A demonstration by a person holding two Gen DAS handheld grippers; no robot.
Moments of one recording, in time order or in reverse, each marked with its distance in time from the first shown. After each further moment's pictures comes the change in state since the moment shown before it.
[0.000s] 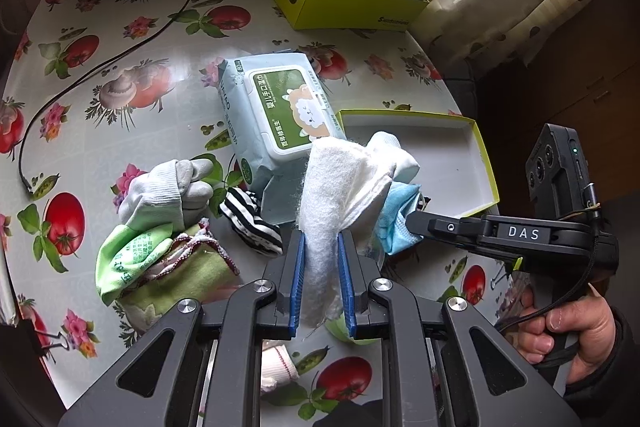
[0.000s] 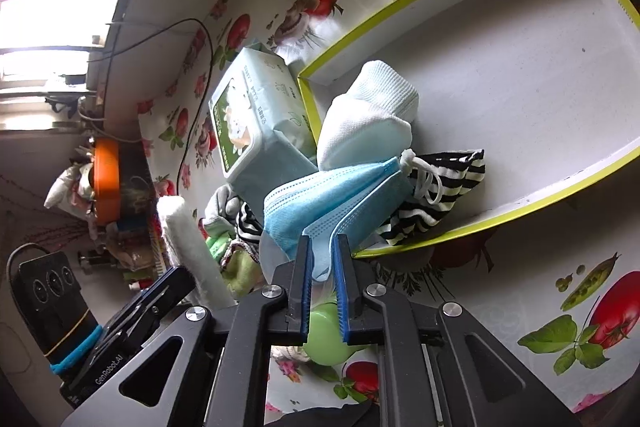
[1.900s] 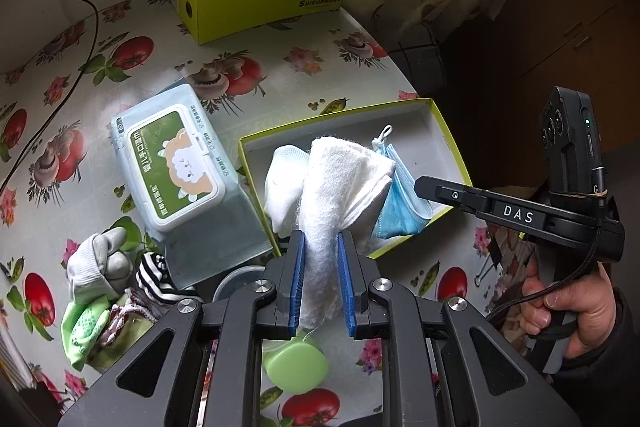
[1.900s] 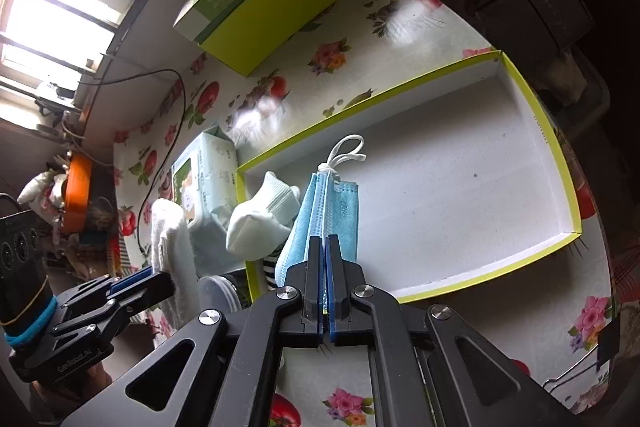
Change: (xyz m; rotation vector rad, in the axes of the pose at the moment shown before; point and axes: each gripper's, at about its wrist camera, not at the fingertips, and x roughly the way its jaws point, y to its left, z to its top) left arm 0.043 -0.083 0.043 0.188 0.077 -0.033; right arm -0.065 -0.043 0.037 -0.104 -0.176 -0.157
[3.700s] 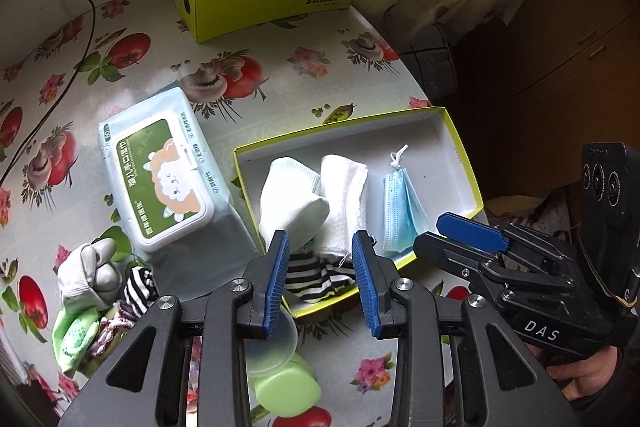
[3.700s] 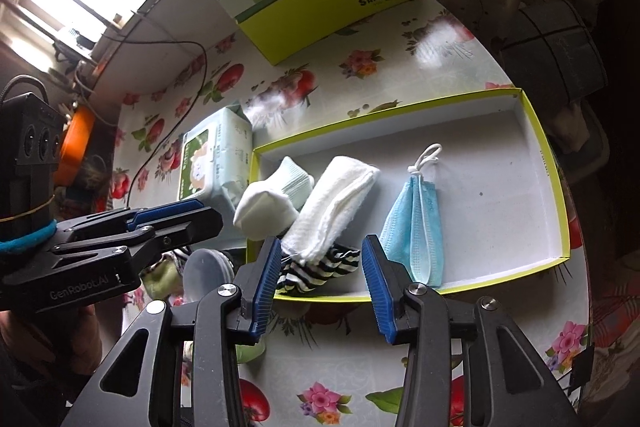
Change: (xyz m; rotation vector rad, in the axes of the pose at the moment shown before) left arm 0.014 -0.002 0.011 -0.043 -0.003 0.030; right arm -0.008 0.037 -0.023 -0.198 -0.015 -0.031
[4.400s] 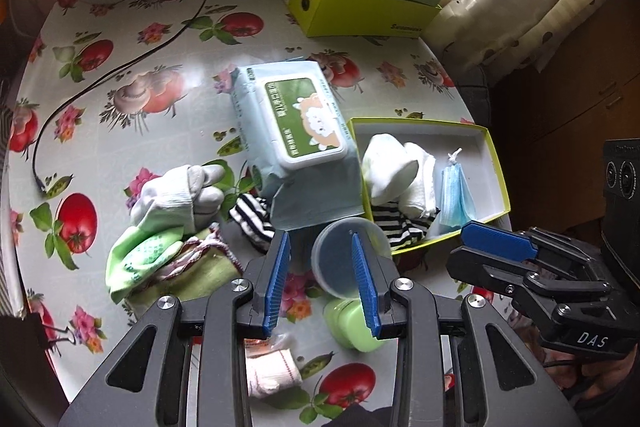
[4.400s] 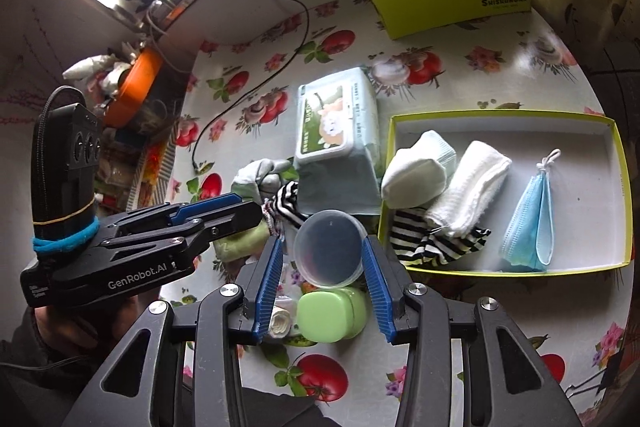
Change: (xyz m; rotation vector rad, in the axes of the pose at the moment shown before) left arm -0.056 0.081 -0.071 -0.186 -0.093 0.066; right arm 0.008 0.105 -0.018 -0.193 0.094 0.136
